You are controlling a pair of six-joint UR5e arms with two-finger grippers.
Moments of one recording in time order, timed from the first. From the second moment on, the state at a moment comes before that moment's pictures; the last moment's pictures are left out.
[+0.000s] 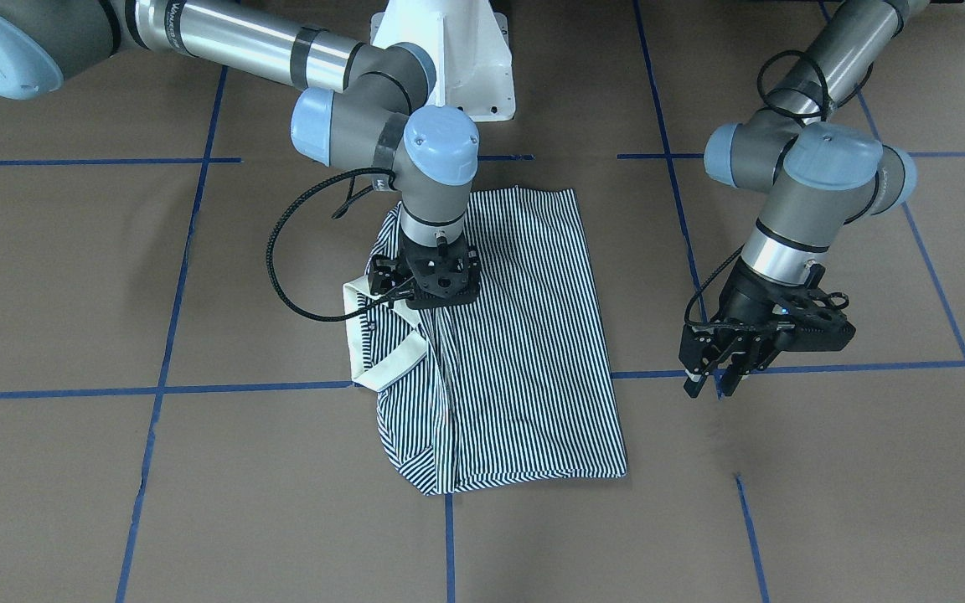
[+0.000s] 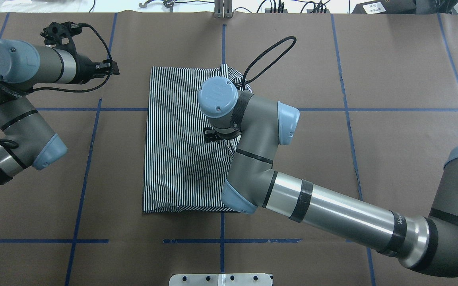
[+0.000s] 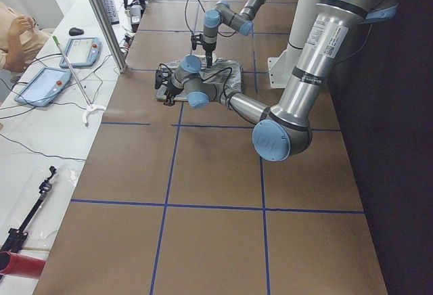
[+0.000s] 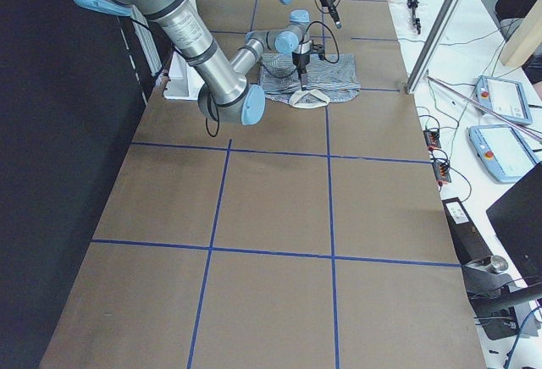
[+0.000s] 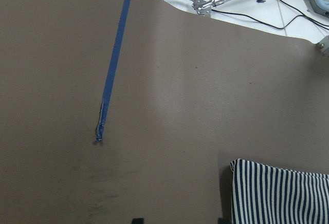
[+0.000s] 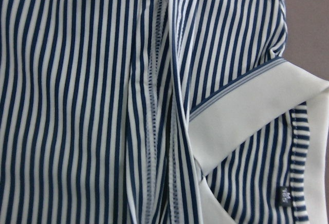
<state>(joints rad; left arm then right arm) -0.86 -1.98 -1.50 -2.32 -1.78 -1.21 0.50 -0.66 1.31 -1.58 1.75 1.02</state>
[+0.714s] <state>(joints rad) -0.86 -1.96 -1.53 -2.32 -1.78 -1.22 0.55 -0.71 1.29 -1.57 1.79 0.95</state>
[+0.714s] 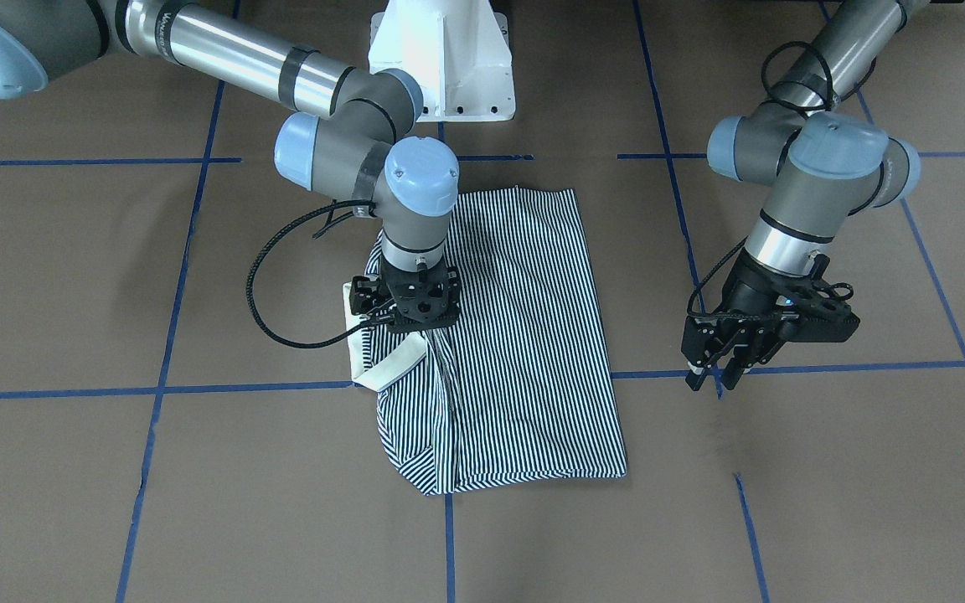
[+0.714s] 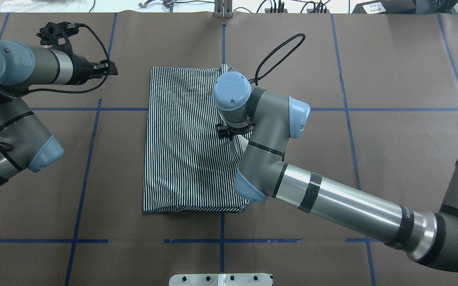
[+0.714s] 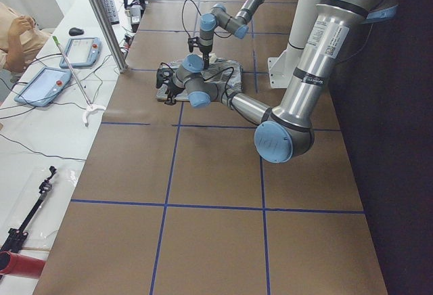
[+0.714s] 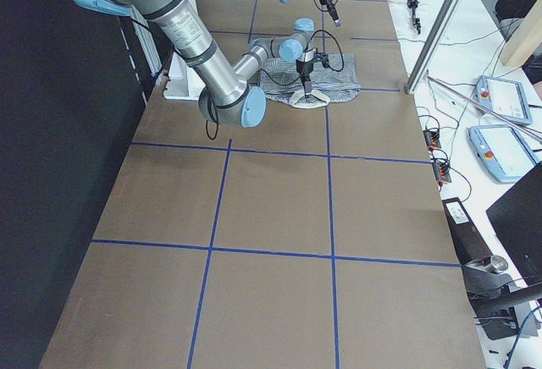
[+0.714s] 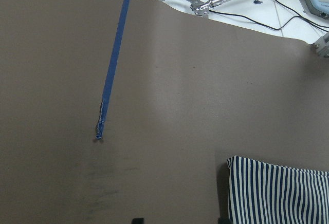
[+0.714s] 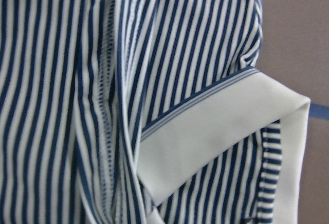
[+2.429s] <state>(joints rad) -0.86 -1.96 -1.57 -2.31 -1.89 -1.24 0.41 -0.98 1.77 -1.56 1.67 1.62</state>
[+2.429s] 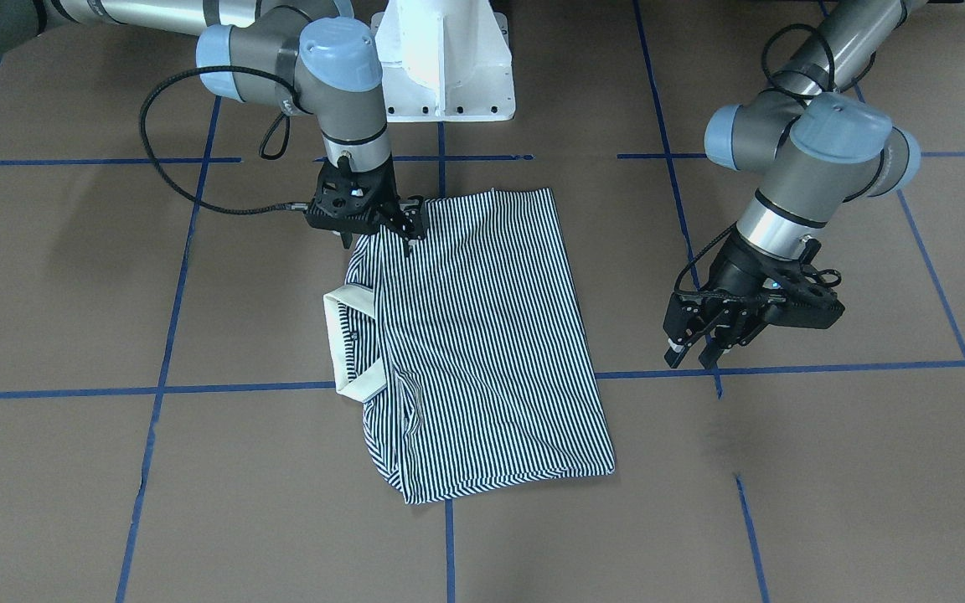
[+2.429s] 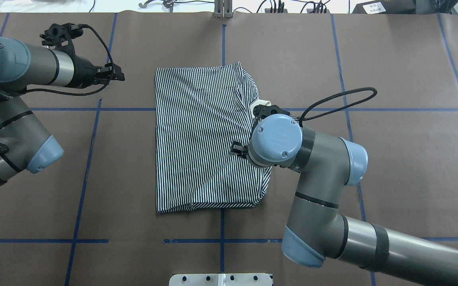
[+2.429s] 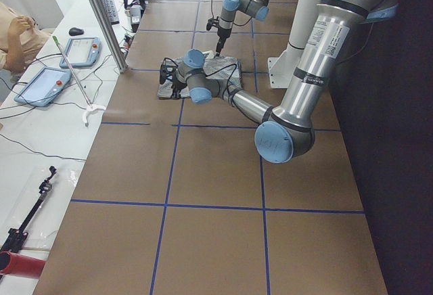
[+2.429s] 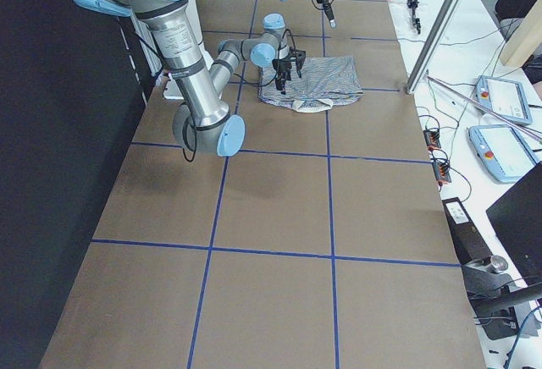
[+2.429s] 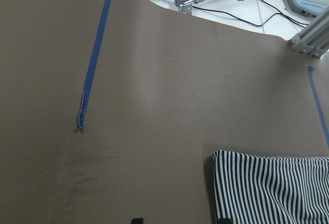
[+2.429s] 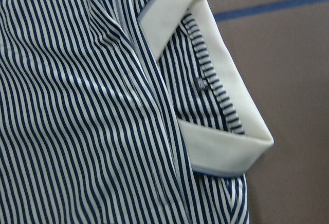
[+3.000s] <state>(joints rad) -0.86 -1.96 -1.58 -2.31 -1.91 -1.25 0.34 -1.08 1.81 -1.43 1.63 2.04</state>
